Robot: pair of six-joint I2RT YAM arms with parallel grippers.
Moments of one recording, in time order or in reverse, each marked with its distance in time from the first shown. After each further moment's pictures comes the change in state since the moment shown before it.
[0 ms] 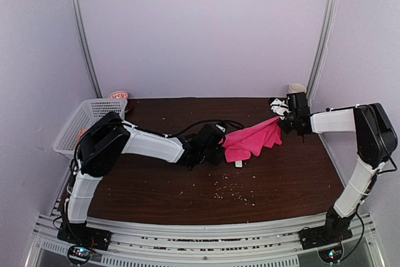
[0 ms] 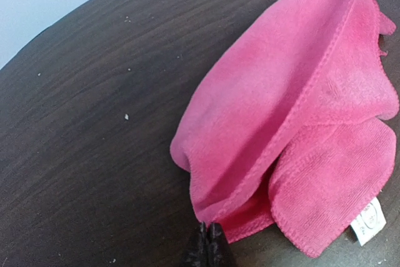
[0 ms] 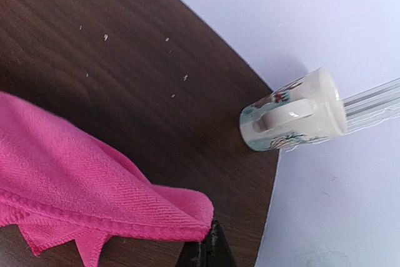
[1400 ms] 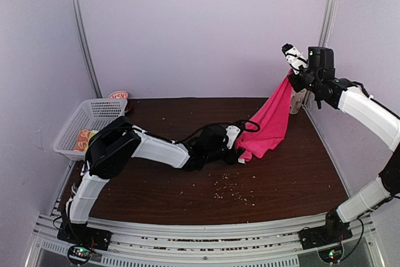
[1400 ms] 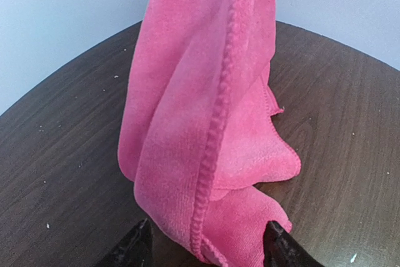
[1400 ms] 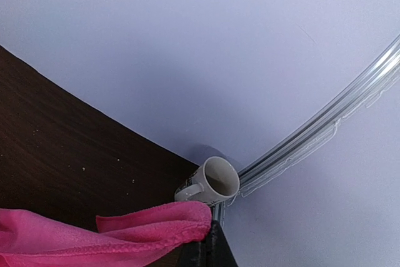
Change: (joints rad) left arm -0.016 0.087 0.030 0.373 0.274 0.200; right arm 0.071 -0.319 0.323 -0.296 0.032 0.109
